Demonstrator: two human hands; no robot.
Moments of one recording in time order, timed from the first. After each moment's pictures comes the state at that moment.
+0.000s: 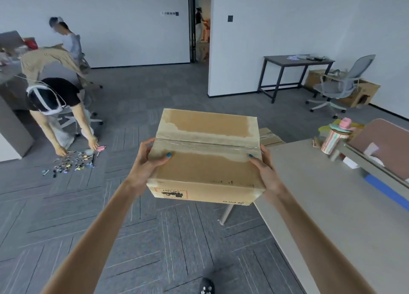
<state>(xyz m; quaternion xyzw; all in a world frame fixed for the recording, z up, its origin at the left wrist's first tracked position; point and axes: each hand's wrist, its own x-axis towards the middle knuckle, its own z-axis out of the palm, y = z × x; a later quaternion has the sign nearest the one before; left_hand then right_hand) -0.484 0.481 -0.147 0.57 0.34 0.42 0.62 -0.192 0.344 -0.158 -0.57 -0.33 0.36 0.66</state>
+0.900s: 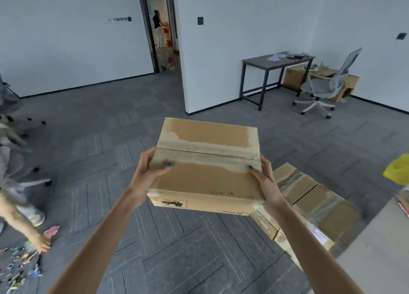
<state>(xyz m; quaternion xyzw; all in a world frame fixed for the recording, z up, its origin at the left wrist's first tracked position) -0.273 1.161 -0.143 0.63 0.31 0.32 0.64 -0.028 0.957 -0.179 -0.57 -0.20 0.33 0.72</state>
